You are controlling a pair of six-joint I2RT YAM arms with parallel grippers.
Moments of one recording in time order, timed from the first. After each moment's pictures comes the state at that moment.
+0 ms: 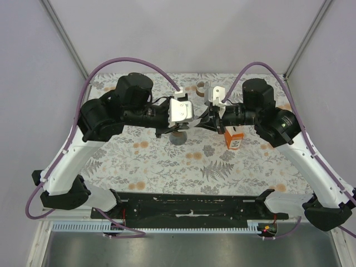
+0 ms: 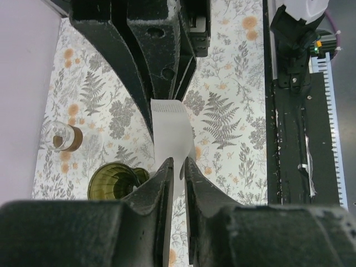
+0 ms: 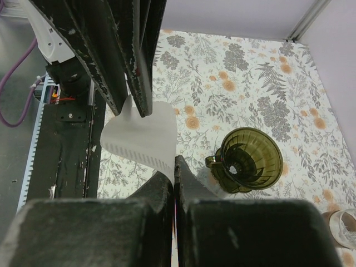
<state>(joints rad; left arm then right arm) -0.94 1.41 2.07 -1.15 0.41 0.56 0.65 1.20 1.53 -0.66 -0.76 -0.43</state>
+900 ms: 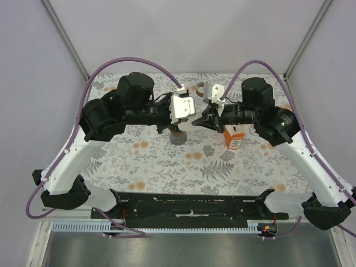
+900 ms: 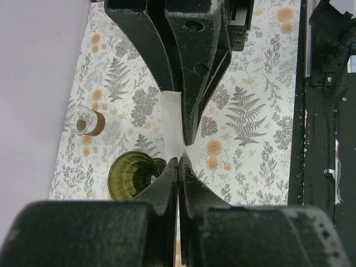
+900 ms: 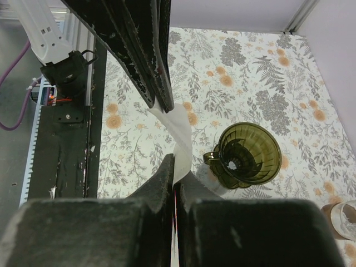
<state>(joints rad) -0.94 1.41 2.05 -1.11 0.29 0.56 0.65 1.21 1.54 -0.67 -0.73 -0.41</state>
